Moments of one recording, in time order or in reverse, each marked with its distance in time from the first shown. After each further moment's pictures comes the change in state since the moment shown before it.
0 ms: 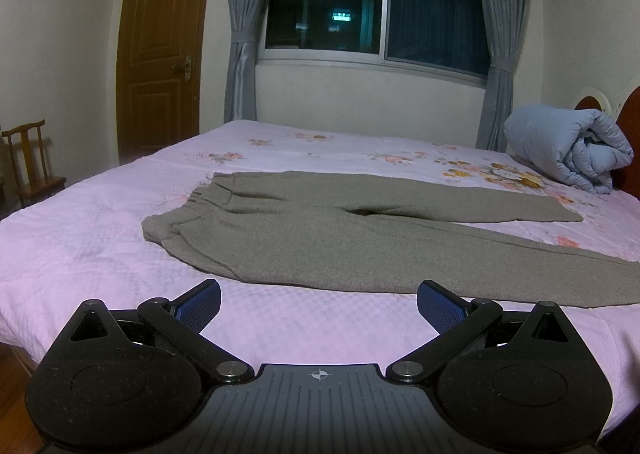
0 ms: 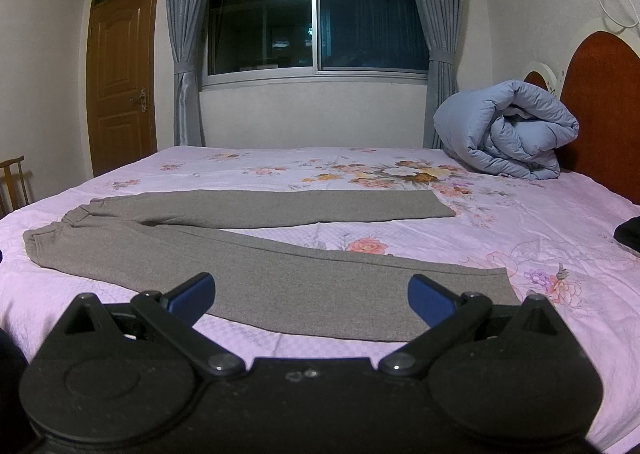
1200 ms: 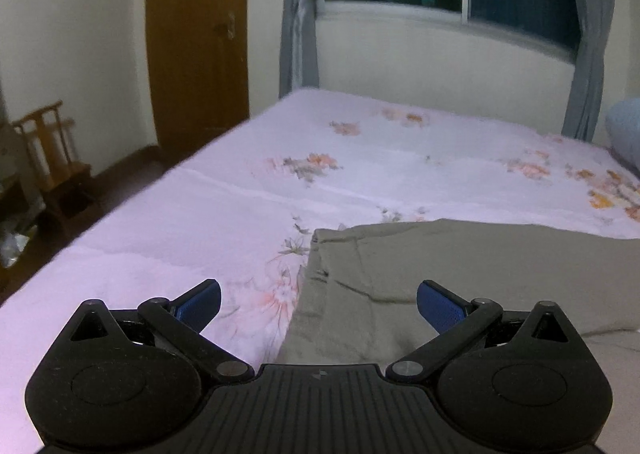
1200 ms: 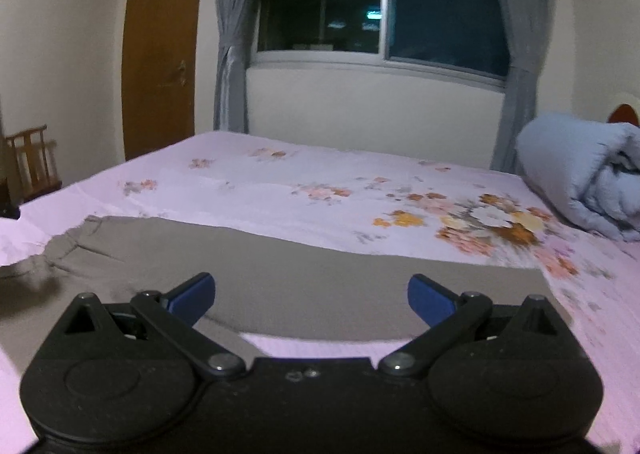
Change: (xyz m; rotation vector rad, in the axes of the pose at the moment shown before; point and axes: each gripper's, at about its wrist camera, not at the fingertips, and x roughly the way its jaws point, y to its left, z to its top) left arm 0.294 0.164 0.162 -0.018 0.180 0.138; right arm 0.239 0.089 0.126 -0.140 0.079 0.132
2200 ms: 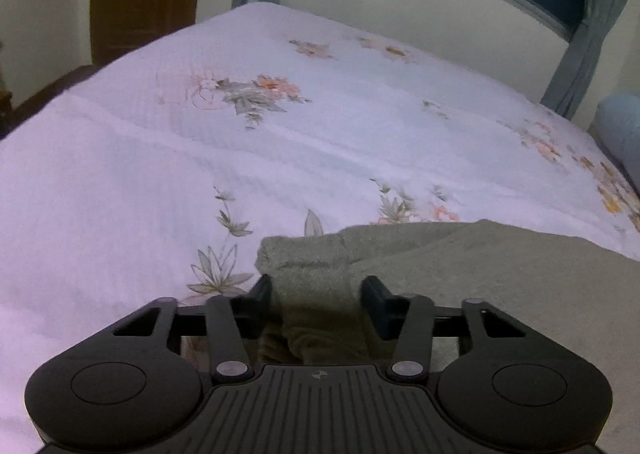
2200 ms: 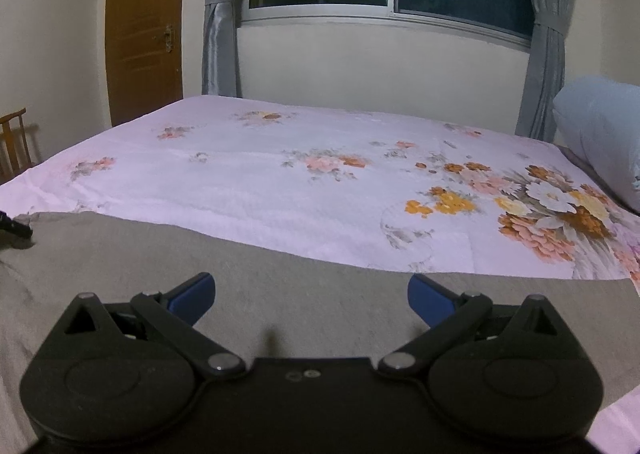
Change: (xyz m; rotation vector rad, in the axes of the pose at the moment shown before) left arm 0.196 -0.006 0.028 -0.085 0.220 -0.205; right arm 0.173 -0.015 0.012 0.022 0.099 0.009
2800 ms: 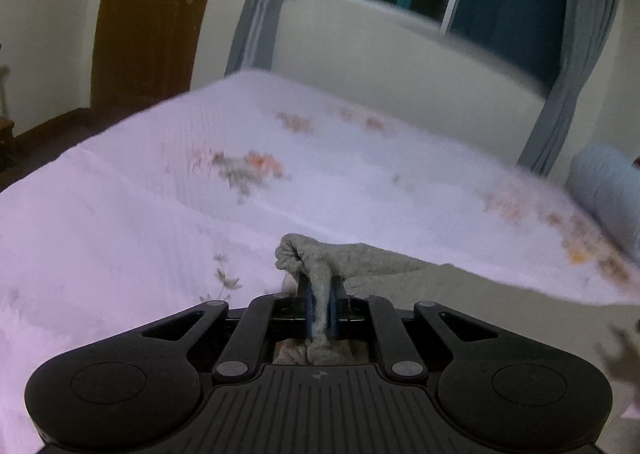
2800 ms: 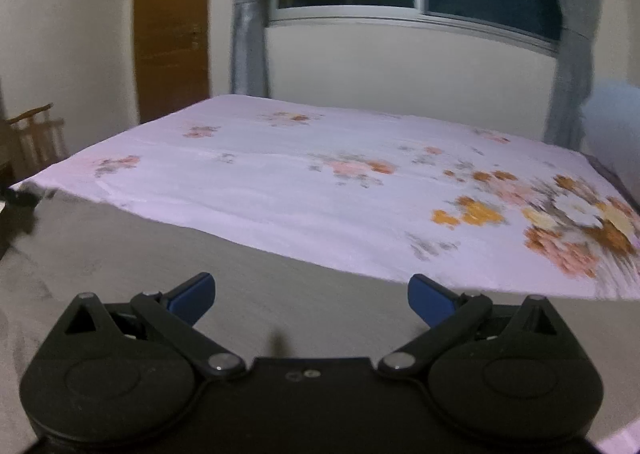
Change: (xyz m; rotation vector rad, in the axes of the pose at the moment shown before) left arm -0.073 0.006 -0.001 -0.038 -0.230 -0.082; right arm 0.015 0.004 0.012 -0.069 -0.017 0.124
